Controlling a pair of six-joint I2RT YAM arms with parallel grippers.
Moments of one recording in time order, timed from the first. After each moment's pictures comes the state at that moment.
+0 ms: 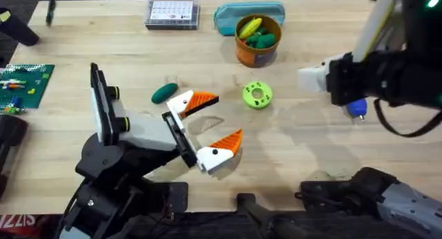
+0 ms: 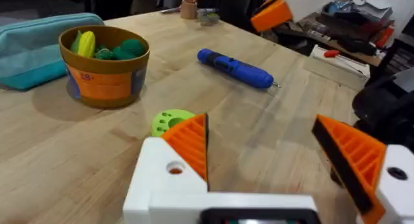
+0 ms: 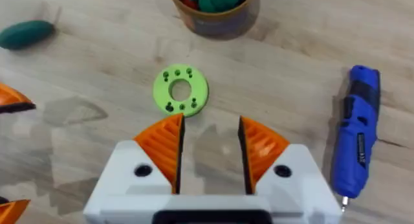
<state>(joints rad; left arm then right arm) -0.42 0.00 0.03 -0.10 0.63 -0.19 0.60 0.93 1.06 -1.02 0.21 0.25</state>
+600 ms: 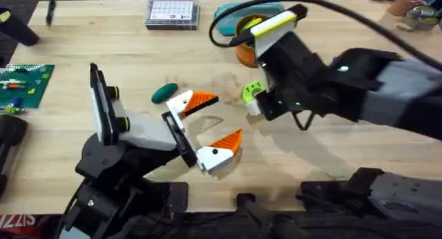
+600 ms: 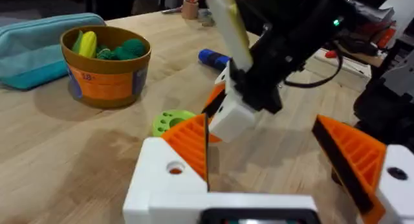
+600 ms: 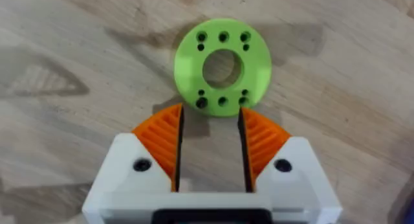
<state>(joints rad) -0.42 0.00 0.03 -0.10 0.62 -0.19 0.74 1.36 0.85 -0.68 0.18 0.26</state>
